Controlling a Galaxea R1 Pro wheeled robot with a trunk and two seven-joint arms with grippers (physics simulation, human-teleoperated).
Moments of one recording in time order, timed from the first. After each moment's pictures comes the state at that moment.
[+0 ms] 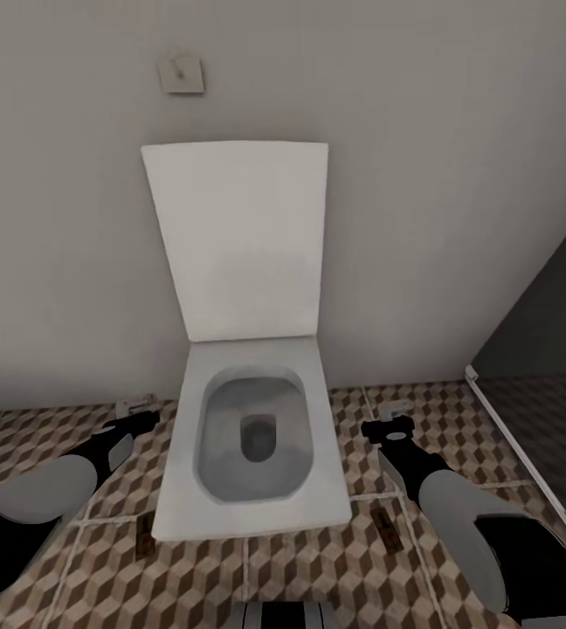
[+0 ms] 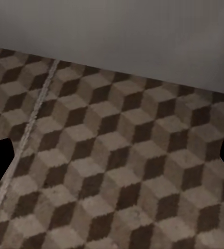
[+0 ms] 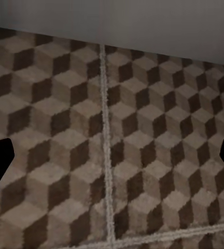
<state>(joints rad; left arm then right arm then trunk) -1.05 0.16 -2.12 0.06 2.35 -0.05 0.05 -0.96 0.02 0.02 -0.17 0.20 0.04 -0.23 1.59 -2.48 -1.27</state>
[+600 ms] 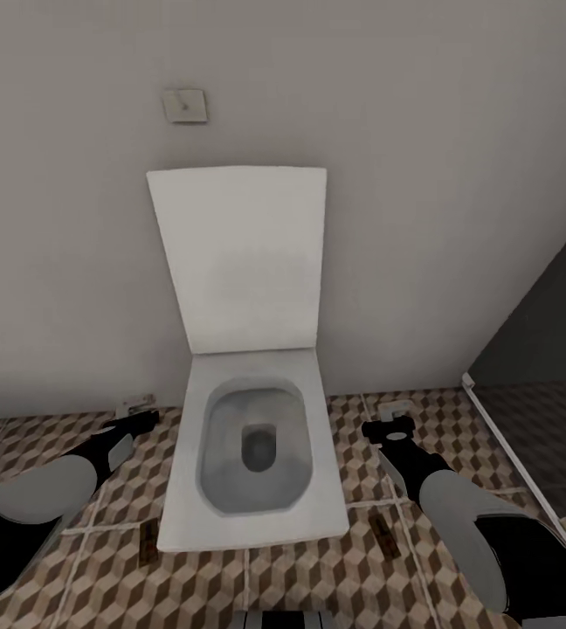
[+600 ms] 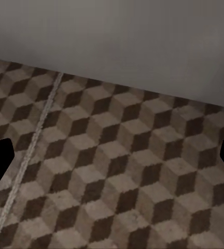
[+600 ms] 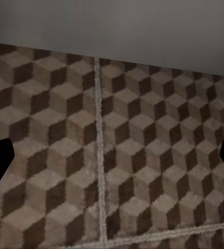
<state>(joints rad) -1.05 0.16 -2.12 0.06 2.35 -0.05 0.05 -0.96 0.02 0.02 -0.17 0.20 0.04 -0.23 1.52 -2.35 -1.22</state>
